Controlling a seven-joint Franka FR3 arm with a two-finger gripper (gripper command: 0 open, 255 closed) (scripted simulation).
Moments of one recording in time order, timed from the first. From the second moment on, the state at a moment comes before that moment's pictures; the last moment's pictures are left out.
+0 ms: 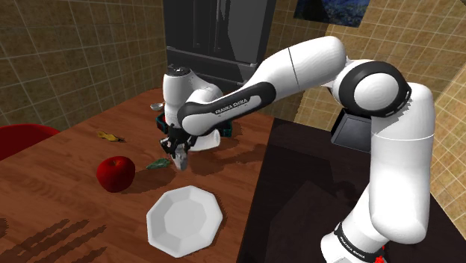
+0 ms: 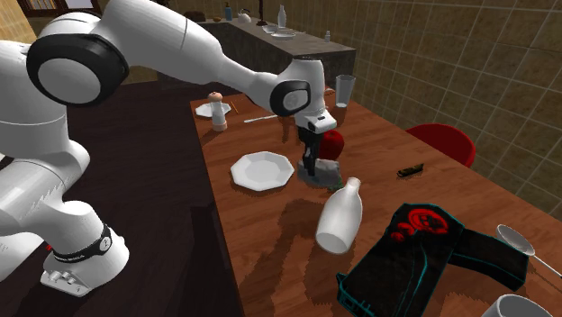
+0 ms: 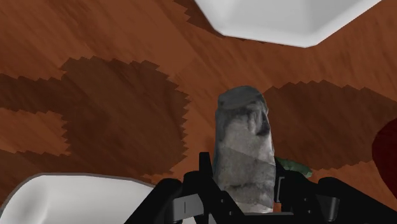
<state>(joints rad) 0.11 0.44 0.37 -1.71 -0.31 2.19 0.86</state>
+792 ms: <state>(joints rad) 0.12 0.31 0.40 -1.78 -0.27 2.14 0.88</state>
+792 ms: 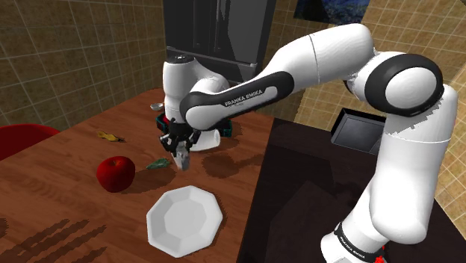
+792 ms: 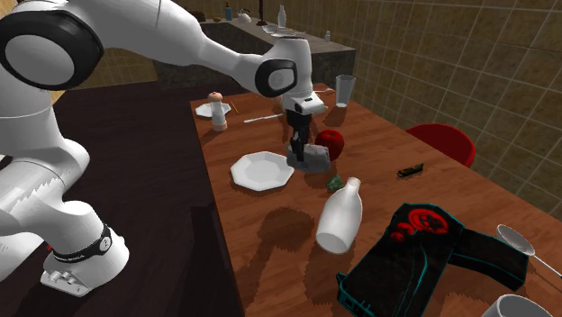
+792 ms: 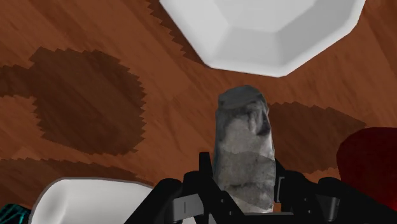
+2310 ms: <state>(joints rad) 0.24 0.10 0.53 -2.14 -0.23 2.27 1.15</state>
